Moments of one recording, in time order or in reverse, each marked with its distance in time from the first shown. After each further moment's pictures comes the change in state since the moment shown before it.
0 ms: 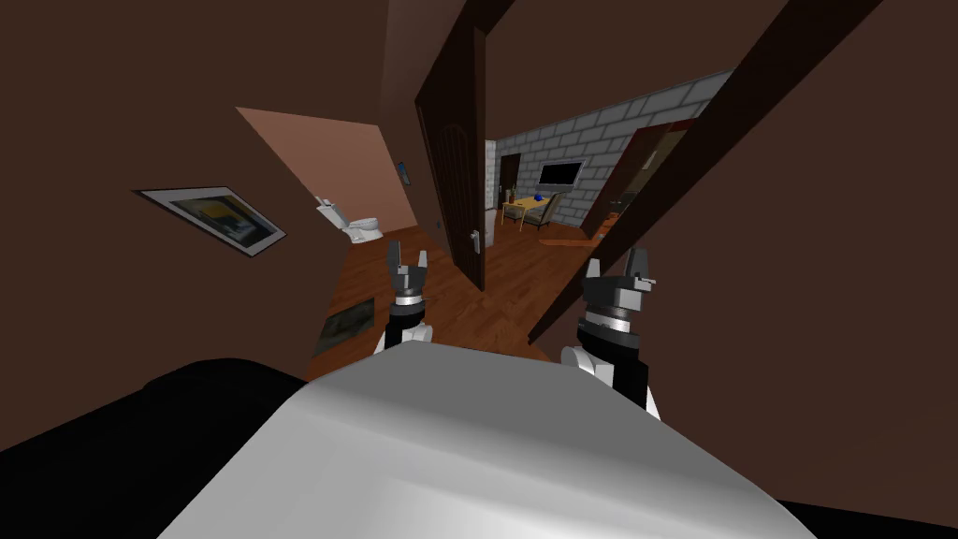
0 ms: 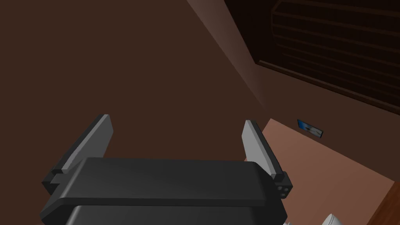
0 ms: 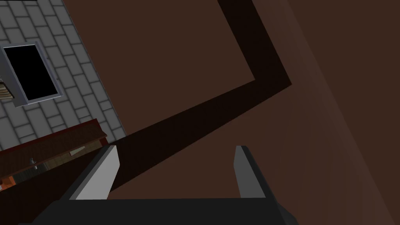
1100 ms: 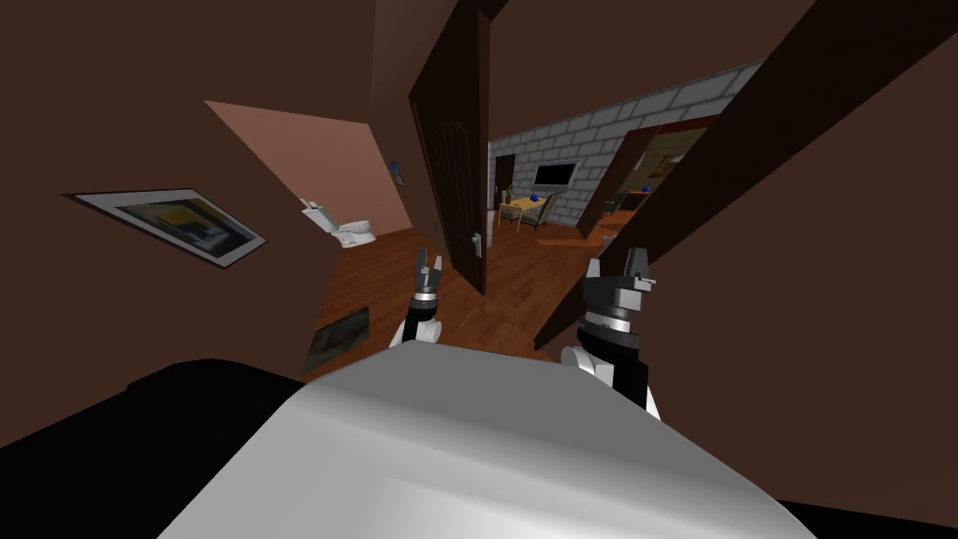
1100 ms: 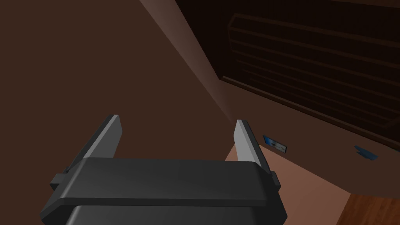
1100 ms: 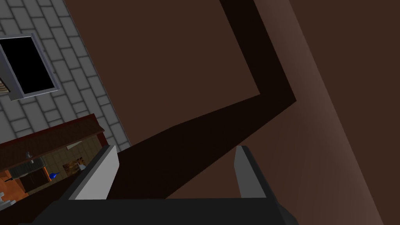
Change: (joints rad) arm -0.123 0.039 -0.030 0.205 0.010 0.008 0.006
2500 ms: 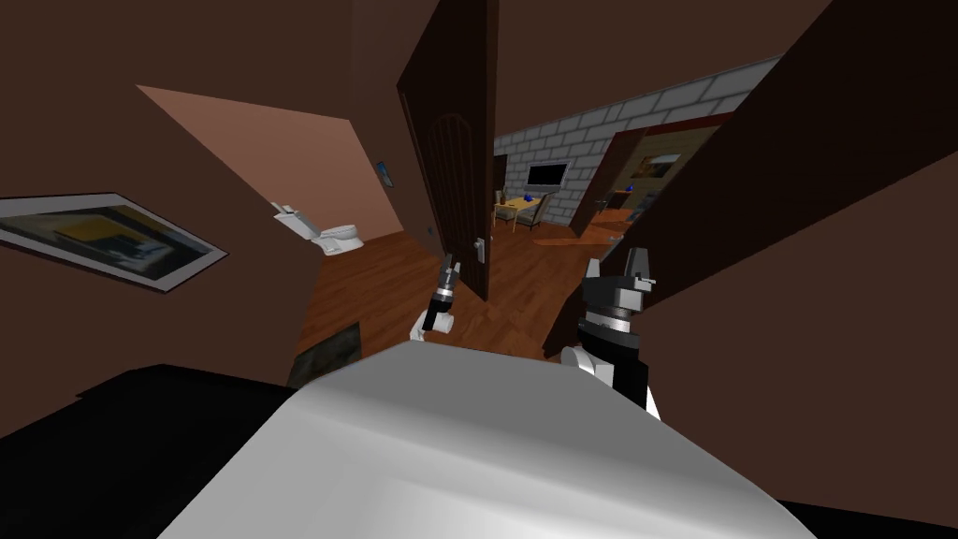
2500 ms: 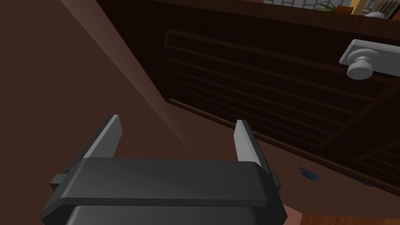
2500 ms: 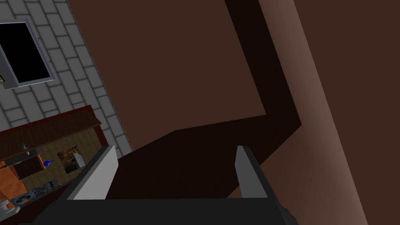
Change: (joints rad) arm -0.212 0.025 -0.048 0.335 0.014 0.019 0.006
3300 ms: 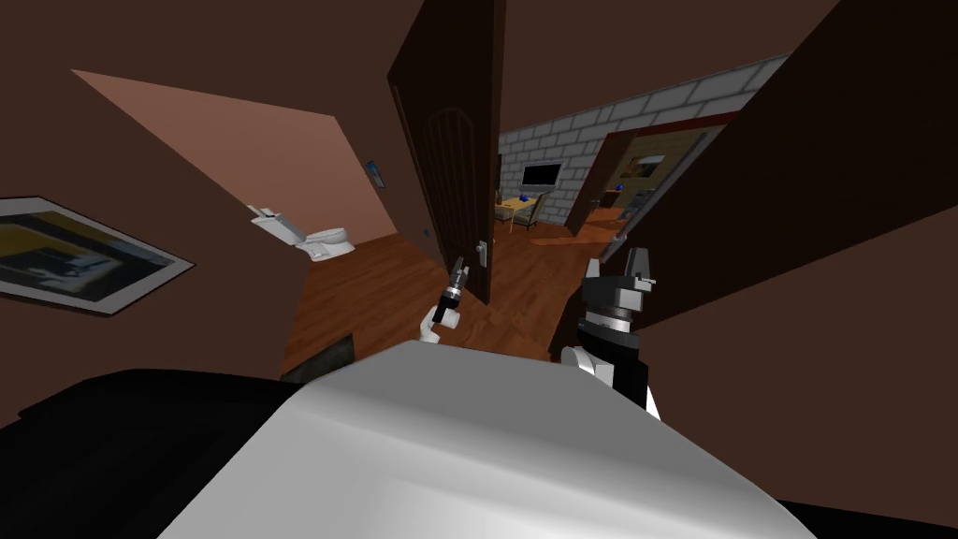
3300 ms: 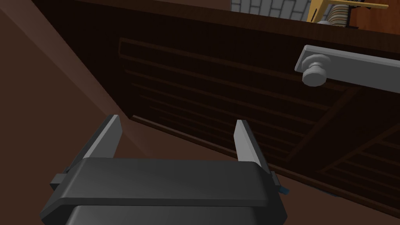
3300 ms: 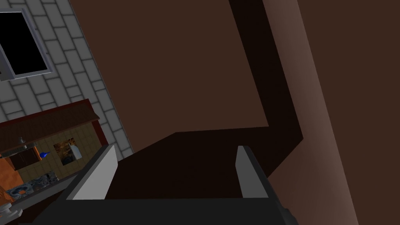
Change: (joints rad) arm -0.139 0.010 -0.030 0.231 0.013 0.009 0.010
